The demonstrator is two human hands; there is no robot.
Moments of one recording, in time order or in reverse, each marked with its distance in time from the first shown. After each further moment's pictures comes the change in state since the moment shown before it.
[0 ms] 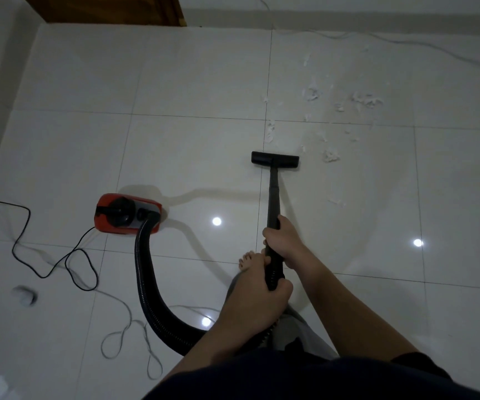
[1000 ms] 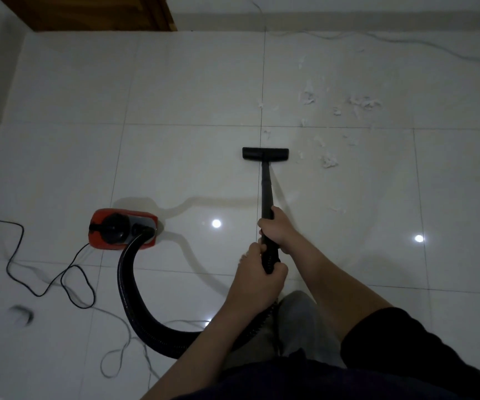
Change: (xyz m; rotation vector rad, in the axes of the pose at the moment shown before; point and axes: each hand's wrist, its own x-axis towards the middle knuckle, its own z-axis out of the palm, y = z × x) left_hand 0.084 0.026 -0.012 -0.063 0.067 -0.027; right_hand 0.070 -0.054 -0.013 -0.040 -0.035 -0.017
